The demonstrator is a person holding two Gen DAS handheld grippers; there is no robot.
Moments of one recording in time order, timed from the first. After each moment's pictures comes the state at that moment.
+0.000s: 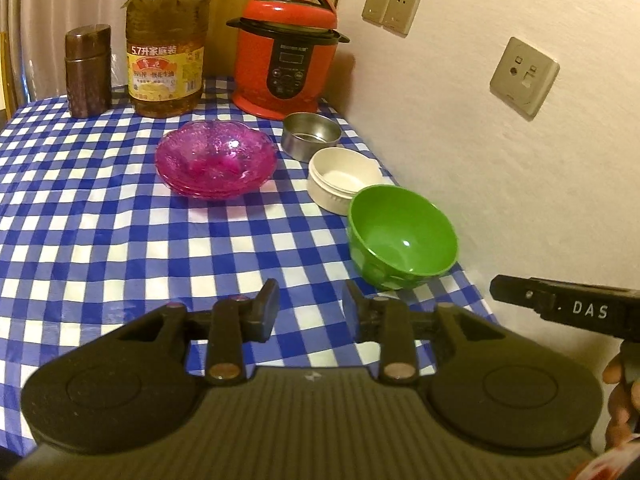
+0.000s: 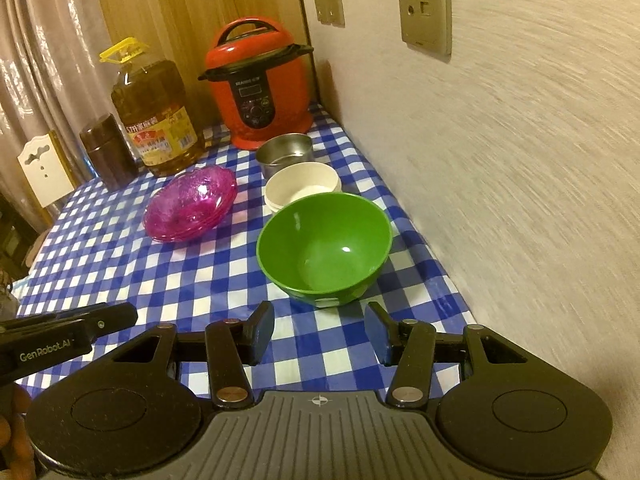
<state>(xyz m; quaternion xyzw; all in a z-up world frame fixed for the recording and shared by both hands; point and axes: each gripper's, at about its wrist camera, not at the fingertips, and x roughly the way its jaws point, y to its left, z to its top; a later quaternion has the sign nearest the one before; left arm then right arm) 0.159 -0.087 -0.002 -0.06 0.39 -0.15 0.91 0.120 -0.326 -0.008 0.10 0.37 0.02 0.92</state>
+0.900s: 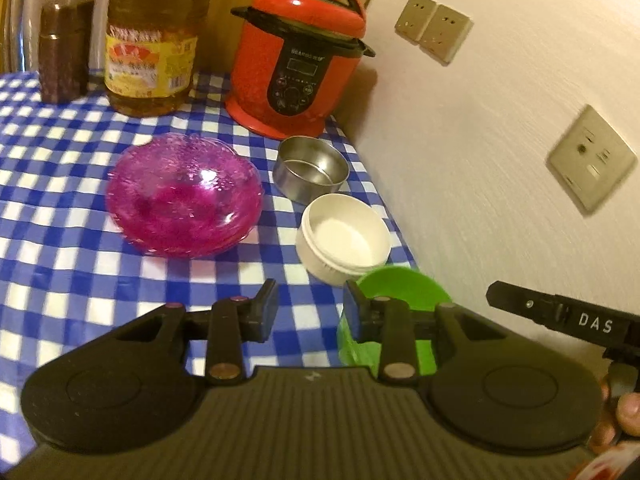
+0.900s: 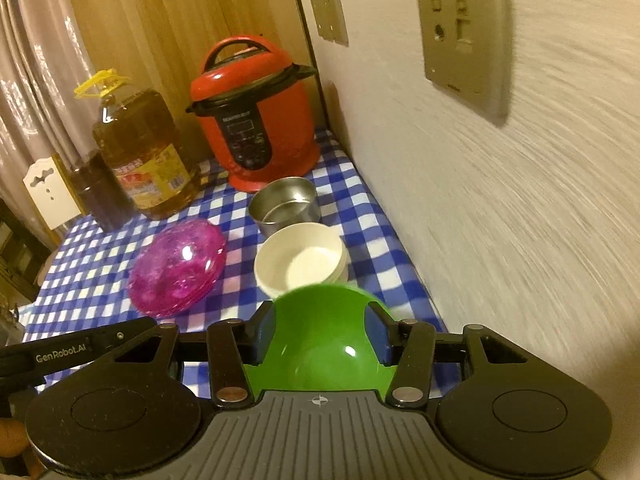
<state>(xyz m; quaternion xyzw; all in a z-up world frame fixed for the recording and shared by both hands) 0.296 -0.111 -0.018 -0.14 0.41 -0.14 0.89 0.255 -0.368 0.001 0.11 0.36 0.05 0.92</state>
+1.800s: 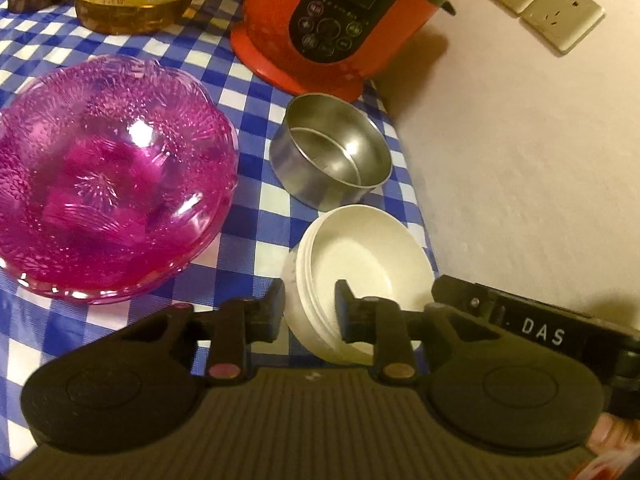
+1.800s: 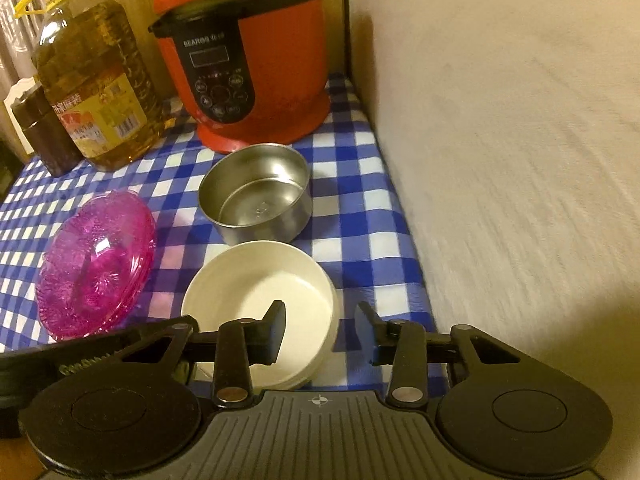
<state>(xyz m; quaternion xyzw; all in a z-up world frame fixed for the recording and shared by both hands) 0.429 -0.154 -0.111 -0.22 0.47 -0.10 0.85 0.431 -0.362 -0.076 0.03 0.45 0.08 0.89</state>
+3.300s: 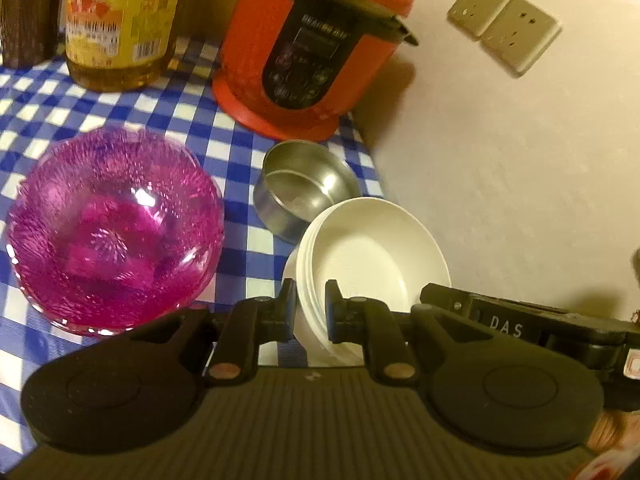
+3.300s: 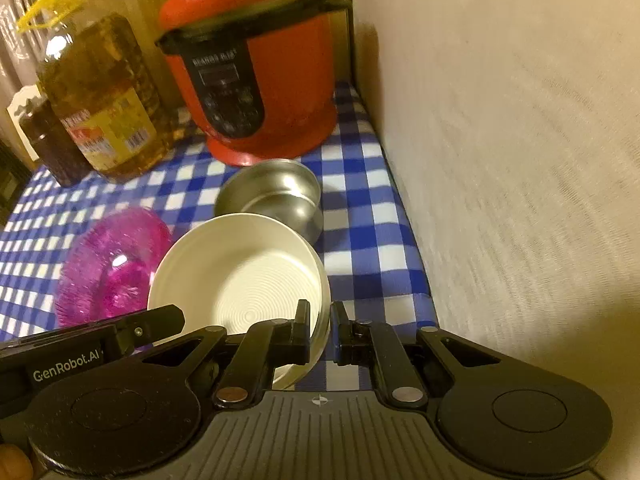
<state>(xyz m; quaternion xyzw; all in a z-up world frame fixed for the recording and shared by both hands) 0.417 -0.152 -0.056 -0.19 0.44 -0.12 0.87 0.426 -0.353 -0.045 0.04 0.44 0.08 0.89</state>
